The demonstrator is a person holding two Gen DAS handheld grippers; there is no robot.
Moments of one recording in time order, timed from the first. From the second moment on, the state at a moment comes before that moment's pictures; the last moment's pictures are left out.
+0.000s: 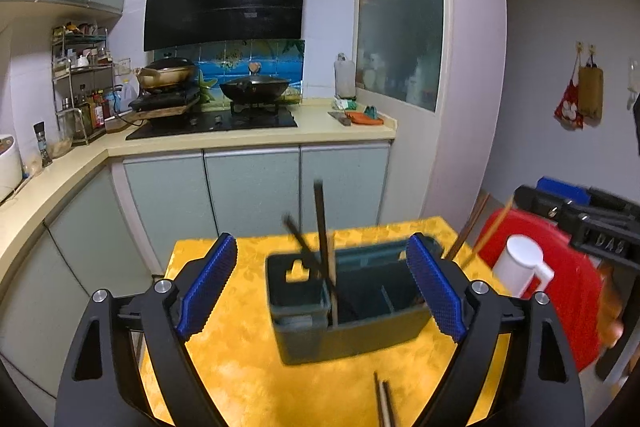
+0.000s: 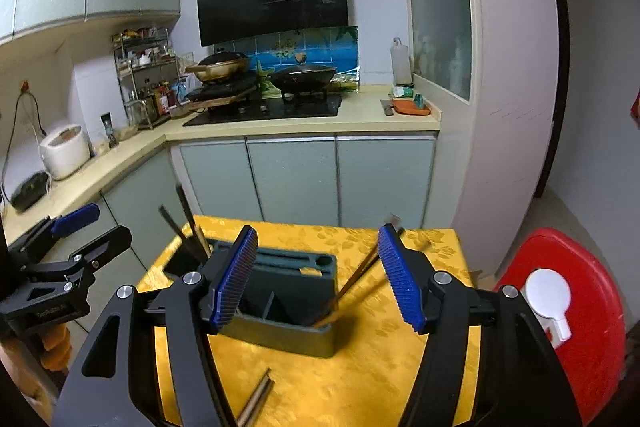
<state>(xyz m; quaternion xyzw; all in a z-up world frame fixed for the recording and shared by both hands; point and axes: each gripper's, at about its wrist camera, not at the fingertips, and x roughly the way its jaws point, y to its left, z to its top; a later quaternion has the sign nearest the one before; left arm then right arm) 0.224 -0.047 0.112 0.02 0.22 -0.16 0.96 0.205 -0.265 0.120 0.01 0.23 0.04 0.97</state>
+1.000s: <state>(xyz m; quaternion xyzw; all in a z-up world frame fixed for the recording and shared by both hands) 0.076 -0.025 -0.071 0.09 0.31 -0.19 0.93 0.070 -0.241 -0.060 -0.02 0.30 0.04 0.95</state>
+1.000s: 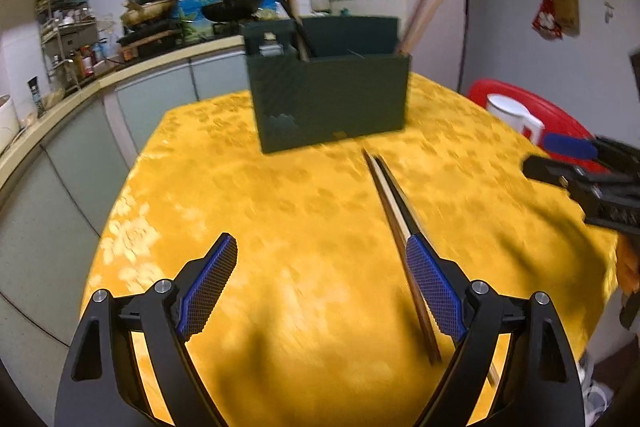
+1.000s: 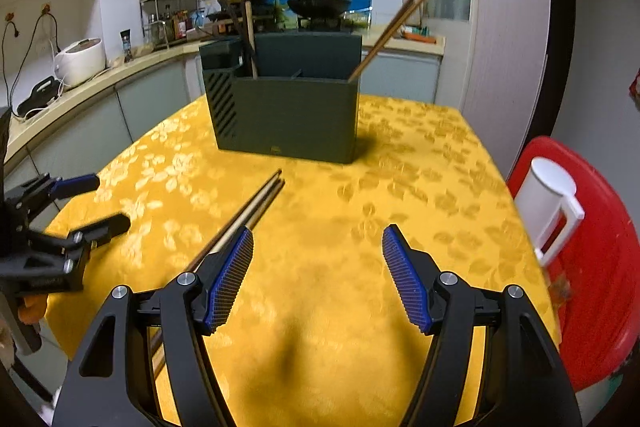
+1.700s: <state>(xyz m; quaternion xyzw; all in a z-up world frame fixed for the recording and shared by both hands) 0.052 -0.047 -0.116 0.14 0.37 -0.21 0.90 0.055 -0.245 -0.084 0.01 0.33 0.04 0.94</state>
